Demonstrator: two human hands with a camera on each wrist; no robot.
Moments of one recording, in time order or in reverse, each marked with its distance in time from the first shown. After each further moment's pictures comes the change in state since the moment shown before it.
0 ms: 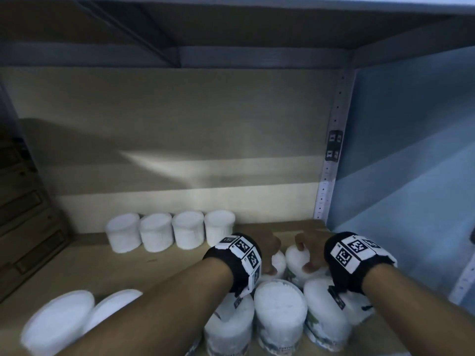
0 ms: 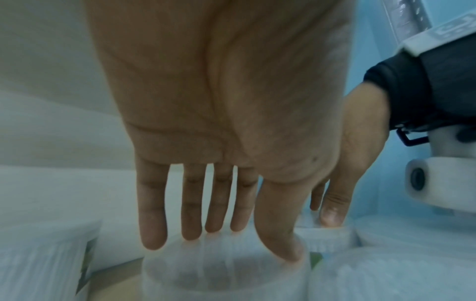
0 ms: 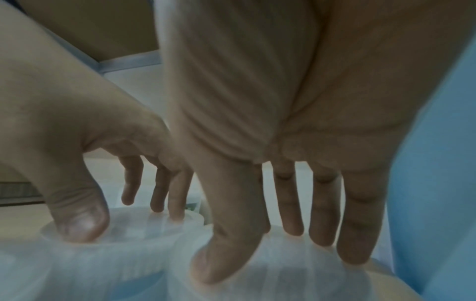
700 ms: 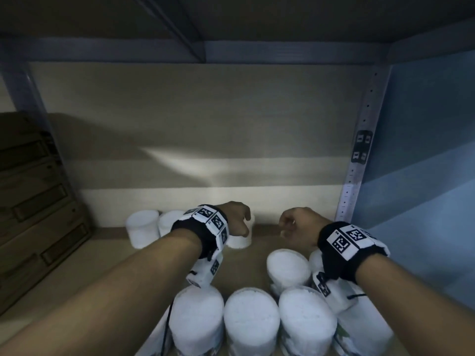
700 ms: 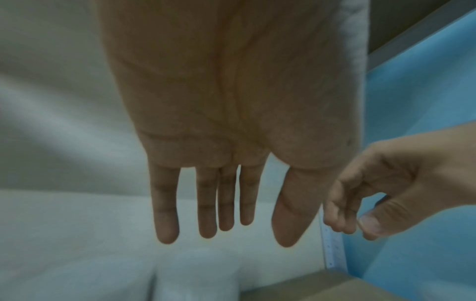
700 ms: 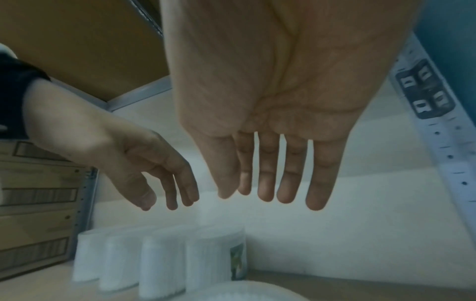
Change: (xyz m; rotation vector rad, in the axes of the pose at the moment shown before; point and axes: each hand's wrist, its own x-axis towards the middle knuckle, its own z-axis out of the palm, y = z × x) left_hand -0.042 -0.098 -0.037 -0.236 0.056 -0.276; right_hand 0.017 -0.065 -0.045 0.511 0.314 -0.110
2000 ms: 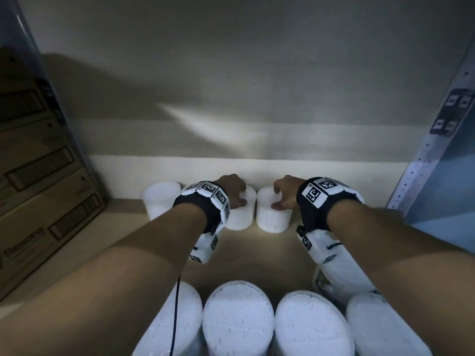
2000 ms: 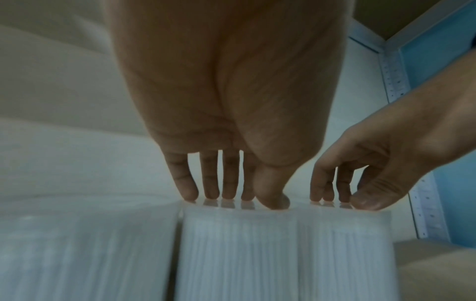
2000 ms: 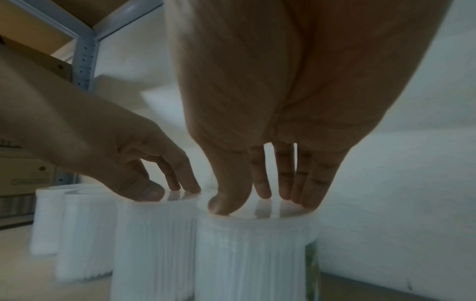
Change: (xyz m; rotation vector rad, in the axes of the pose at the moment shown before) left_hand 0.047 -0.114 0.030 0.006 0.091 -0.133; right_hand 0.125 -0.076 0.057 -0.409 -0.187 -0.010
